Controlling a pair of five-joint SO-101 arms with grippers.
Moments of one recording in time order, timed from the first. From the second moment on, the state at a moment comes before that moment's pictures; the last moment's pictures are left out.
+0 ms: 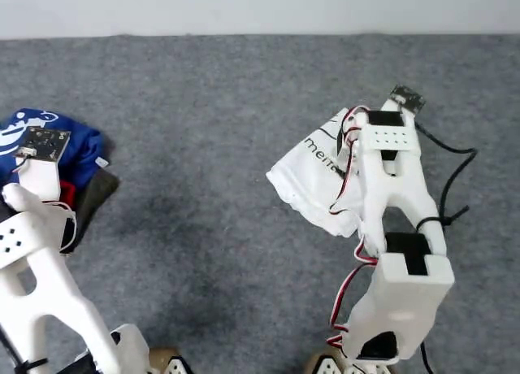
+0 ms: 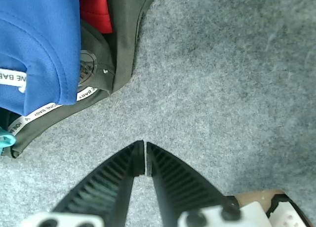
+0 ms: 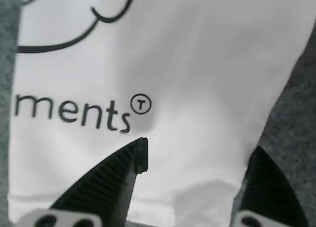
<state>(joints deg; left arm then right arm) -36.8 -27.8 25.6 96.2 -29.2 -1.2 20.5 -1.3 69.8 -36.2</state>
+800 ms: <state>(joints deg) -36.8 -27.8 25.6 96.2 -29.2 7.4 30.9 -8.2 69.9 -24.2</state>
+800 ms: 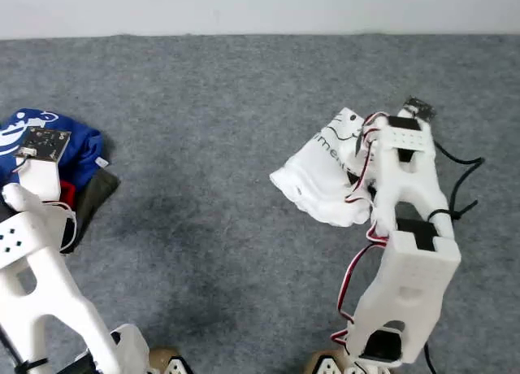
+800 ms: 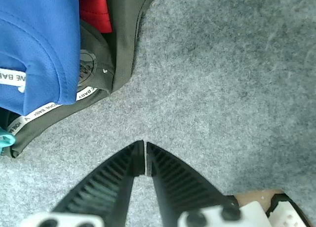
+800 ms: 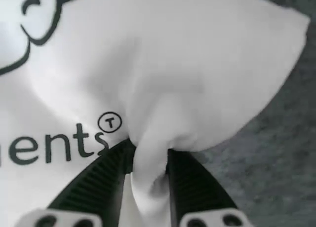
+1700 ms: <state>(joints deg) -36.8 -27.8 29.0 96.2 -29.2 41.9 42.6 -39.0 72.3 34.9</state>
